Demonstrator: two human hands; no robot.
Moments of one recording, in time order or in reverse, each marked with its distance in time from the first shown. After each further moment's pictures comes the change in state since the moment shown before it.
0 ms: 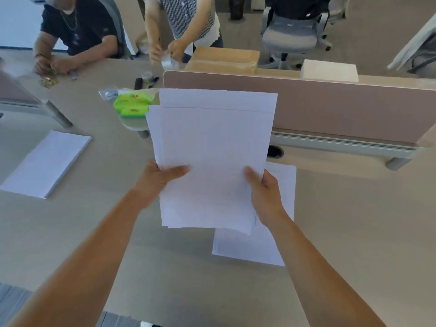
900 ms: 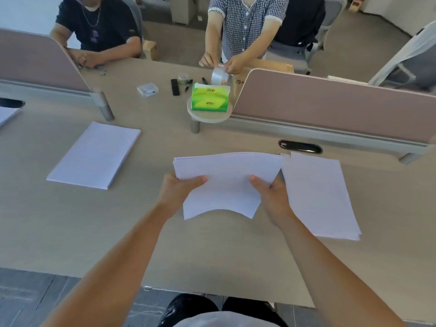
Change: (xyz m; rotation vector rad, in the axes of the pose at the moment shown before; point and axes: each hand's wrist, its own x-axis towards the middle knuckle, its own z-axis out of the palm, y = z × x) left_hand -0.065 -0.065 -0.256 -0.040 0.035 0.051; right_hand -0.082 0.079 0.255 -0.145 0.078 -0.078
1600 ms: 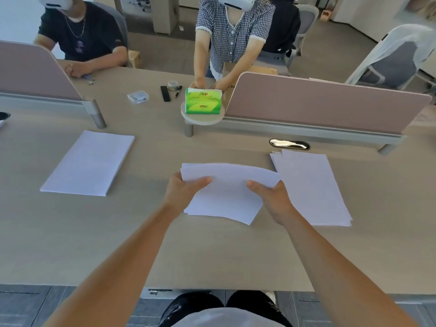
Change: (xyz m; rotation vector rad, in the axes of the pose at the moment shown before) left_hand -0.011 0.001 -0.007 0.058 -0.094 0.076; right_hand -0.025 0.004 0.002 -0.004 0.001 -0.014
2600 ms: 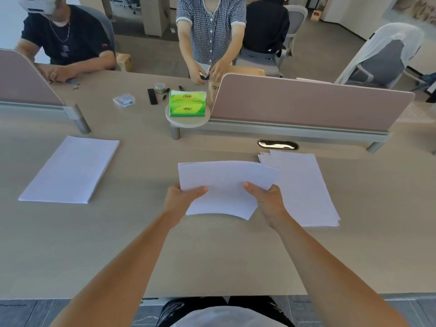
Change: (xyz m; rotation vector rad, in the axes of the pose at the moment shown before) left_hand 0.017 -0.033 0.043 -0.045 0.004 -0.177; right_hand 0.011 0.015 -0.033 0.118 0.120 0.078
